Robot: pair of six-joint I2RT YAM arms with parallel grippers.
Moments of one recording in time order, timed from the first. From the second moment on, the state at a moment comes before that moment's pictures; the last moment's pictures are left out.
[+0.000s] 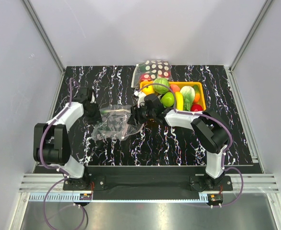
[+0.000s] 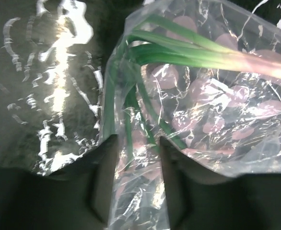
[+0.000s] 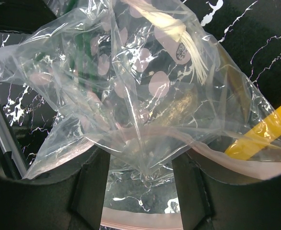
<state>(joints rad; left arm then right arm) -0.07 1.55 1.03 -0.66 0.06 -0.38 0.73 1.92 1.14 0.19 -0.38 0.33</state>
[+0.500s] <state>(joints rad) -0.06 1.67 0.99 -0.60 0.24 -0.35 0.73 1.94 1.14 0.21 -0.38 0.33</state>
